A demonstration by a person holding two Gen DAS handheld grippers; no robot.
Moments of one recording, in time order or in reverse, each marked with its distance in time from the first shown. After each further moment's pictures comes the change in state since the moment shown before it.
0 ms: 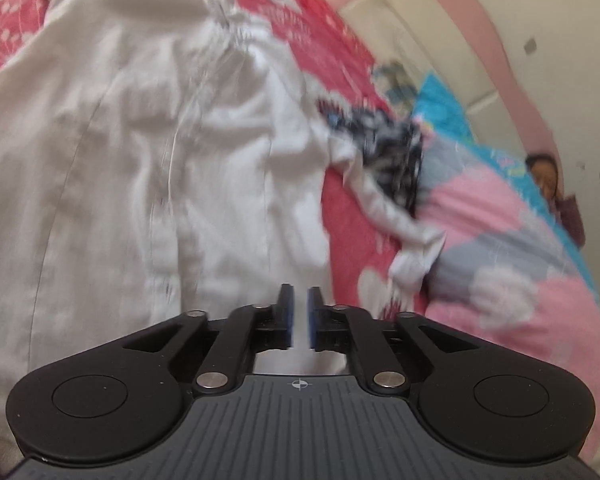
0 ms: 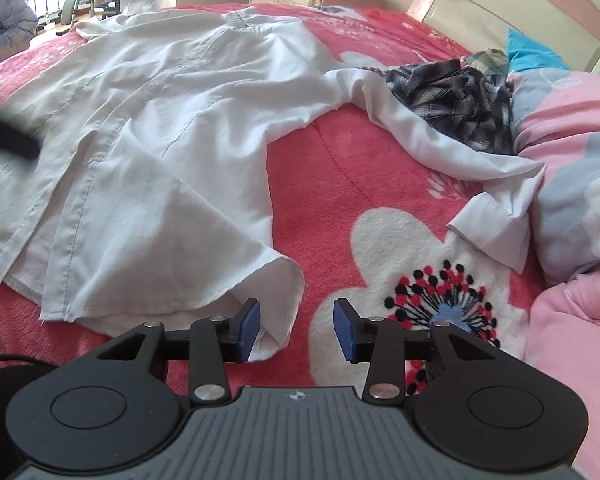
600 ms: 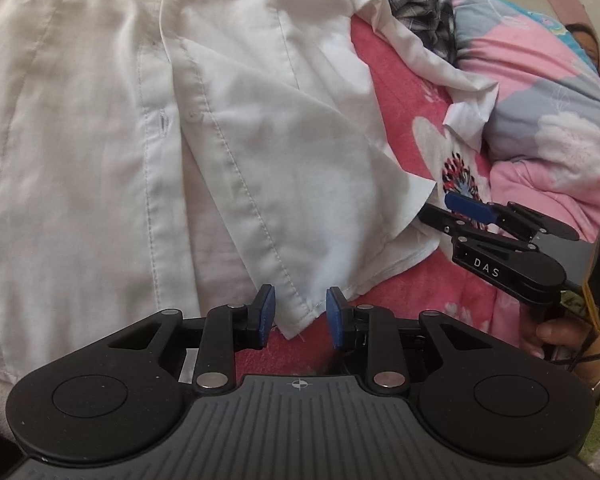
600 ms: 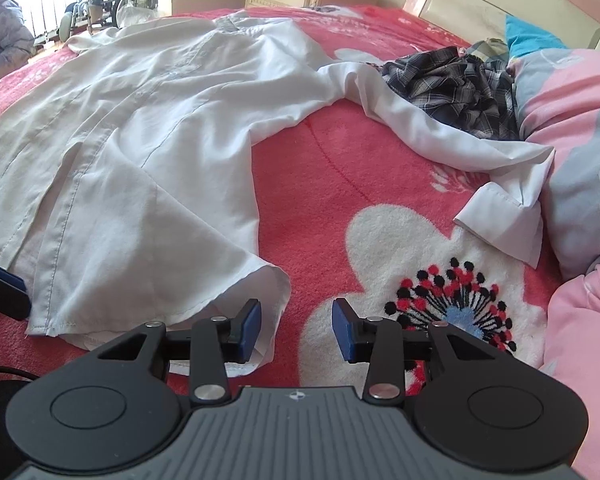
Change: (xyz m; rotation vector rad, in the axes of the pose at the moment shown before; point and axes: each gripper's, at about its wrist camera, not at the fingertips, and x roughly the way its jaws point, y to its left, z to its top) left arm 0.043 -0.007 -0.055 0.146 0.217 0.190; right arm 0.014 -0.017 -0.005 0.054 -0.020 0.049
